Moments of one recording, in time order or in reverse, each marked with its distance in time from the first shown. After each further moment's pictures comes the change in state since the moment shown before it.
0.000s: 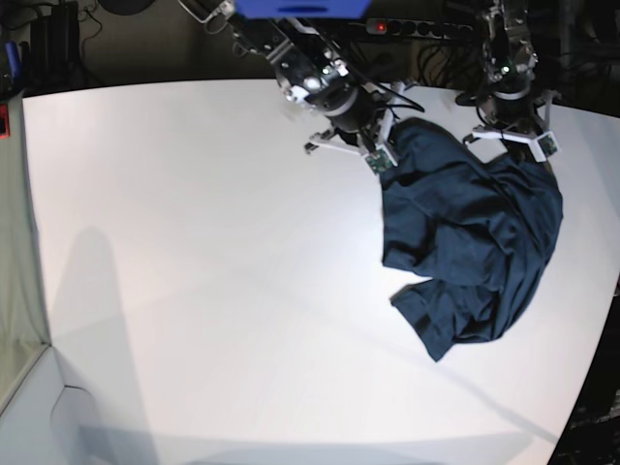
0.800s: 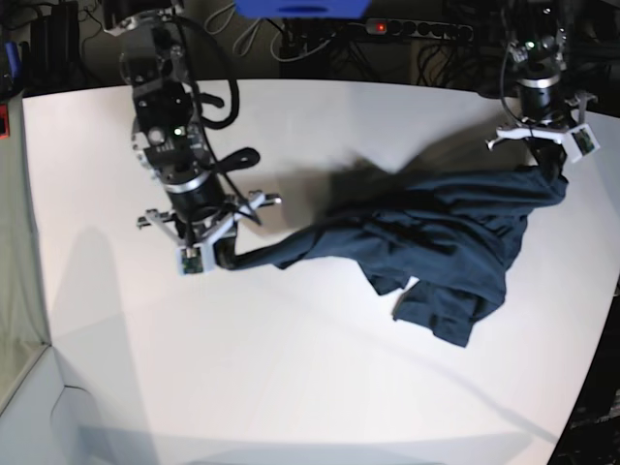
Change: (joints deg) left arm 9.6 -0.4 -2.7 24.4 0.4 -0.3 2.7; right arm 0.2 8.4 30.8 25.9 0.5 0.3 -4.5
